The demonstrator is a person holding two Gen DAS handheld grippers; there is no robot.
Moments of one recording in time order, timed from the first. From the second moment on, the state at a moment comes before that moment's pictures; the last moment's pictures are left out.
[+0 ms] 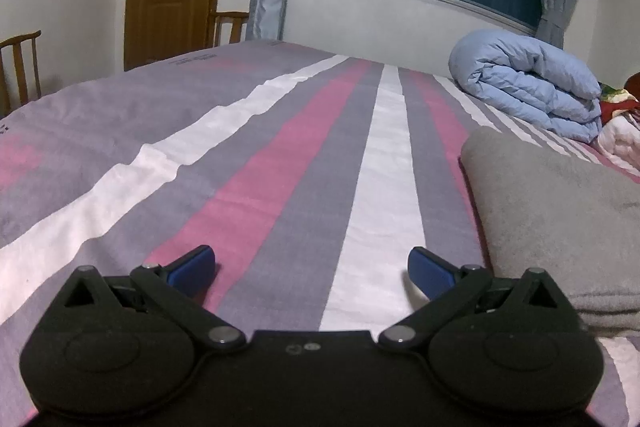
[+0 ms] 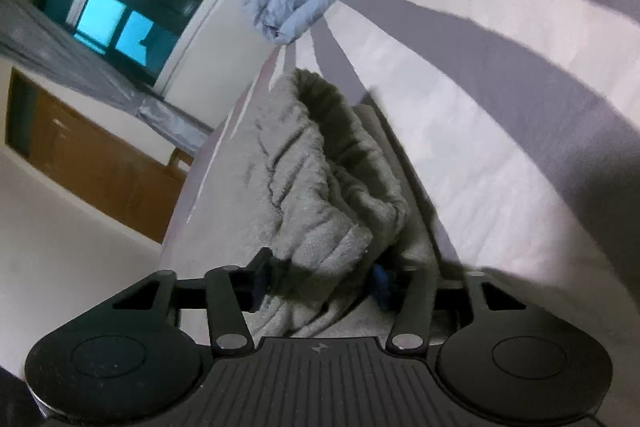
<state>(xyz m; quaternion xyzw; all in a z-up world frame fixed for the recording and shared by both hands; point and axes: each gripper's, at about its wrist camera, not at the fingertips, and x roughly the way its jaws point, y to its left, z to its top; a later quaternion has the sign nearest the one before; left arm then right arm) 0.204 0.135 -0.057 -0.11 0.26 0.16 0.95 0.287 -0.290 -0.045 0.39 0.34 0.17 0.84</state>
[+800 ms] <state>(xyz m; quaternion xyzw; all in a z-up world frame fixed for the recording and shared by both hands) 0.303 0.120 -0.051 -0.11 0.24 0.06 0.96 0.375 -0.281 -0.039 0.30 0.27 0.31 0.86</state>
